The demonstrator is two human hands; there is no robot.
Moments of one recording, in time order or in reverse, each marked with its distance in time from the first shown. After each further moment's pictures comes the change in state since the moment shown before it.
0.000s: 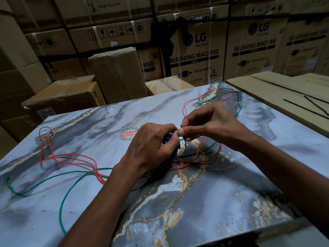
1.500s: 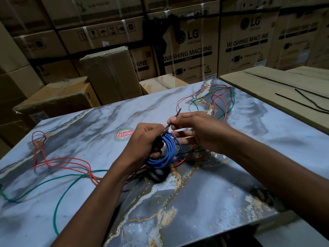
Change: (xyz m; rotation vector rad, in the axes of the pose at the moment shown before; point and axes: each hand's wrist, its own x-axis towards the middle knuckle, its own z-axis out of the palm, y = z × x) left_hand 0.005 0.009 0.006 -0.950 -0.083 -0.660; right_hand 0.011 0.008 0.018 0.463 0.099 0.458
